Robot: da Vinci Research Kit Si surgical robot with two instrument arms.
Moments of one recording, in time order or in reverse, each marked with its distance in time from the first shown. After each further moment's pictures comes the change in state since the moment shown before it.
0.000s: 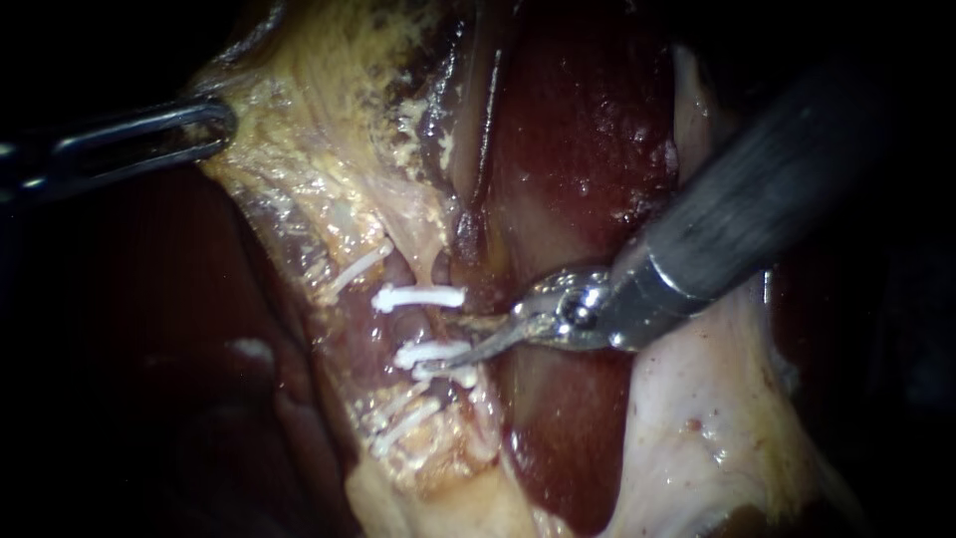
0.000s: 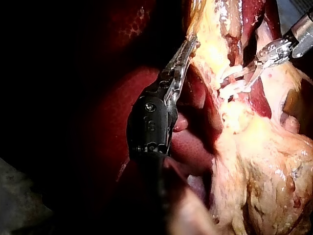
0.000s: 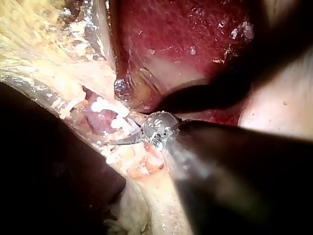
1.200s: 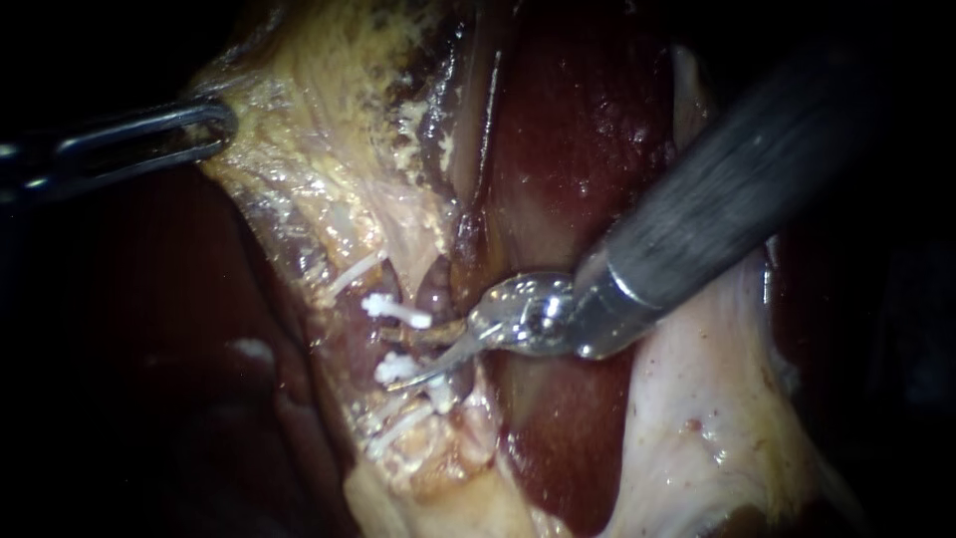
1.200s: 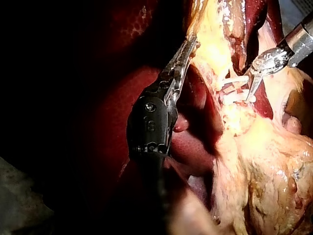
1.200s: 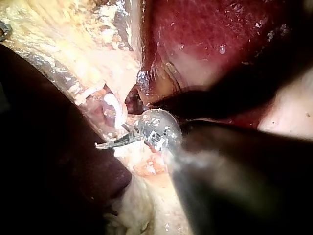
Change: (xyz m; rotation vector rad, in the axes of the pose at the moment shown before) right arm 0.003 -0.001 0.003 0.235 0.137 -0.144; left arm 0.000 0.000 0.000 0.002 -0.001 -0.004
